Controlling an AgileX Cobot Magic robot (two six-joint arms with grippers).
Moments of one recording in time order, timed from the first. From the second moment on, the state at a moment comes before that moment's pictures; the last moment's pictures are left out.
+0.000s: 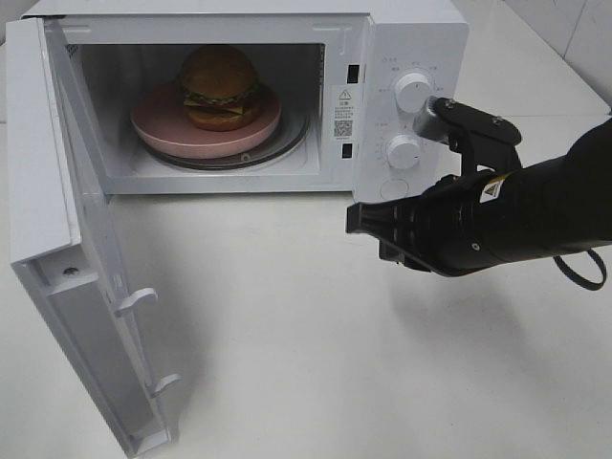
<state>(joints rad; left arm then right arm) 0.03 0.00 -0.52 -0.16 1.08 0.05 0.55 1.54 -0.63 0.45 -0.04 0.11</state>
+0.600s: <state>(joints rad) 0.03 0.00 -0.52 -0.16 1.08 0.05 0.55 1.51 -0.91 0.07 0.71 -0.56</state>
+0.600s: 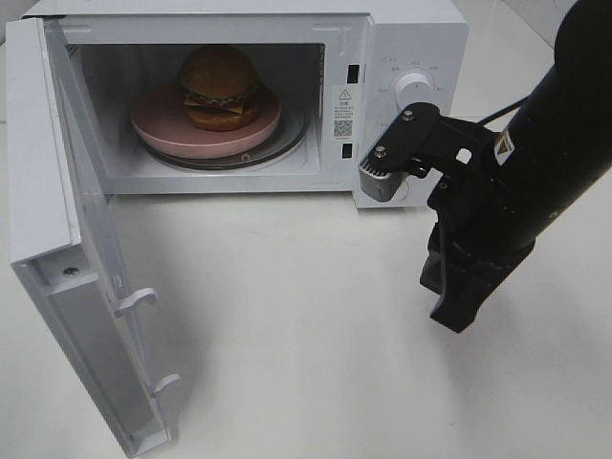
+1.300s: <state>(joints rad) 0.03 0.00 -0.52 -0.16 1.08 0.05 0.55 1.51 -1.00 -0.19 0.45 -1.33</state>
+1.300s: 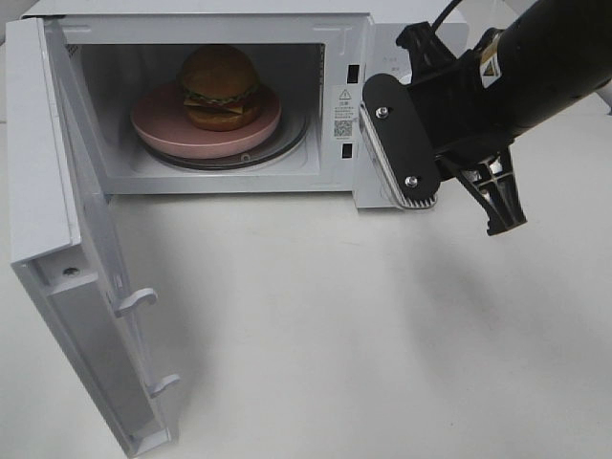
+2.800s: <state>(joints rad) 0.03 0.00 -0.52 -0.16 1.08 0.05 0.67 2.00 -1.44 -0.23 0.25 -1.13</state>
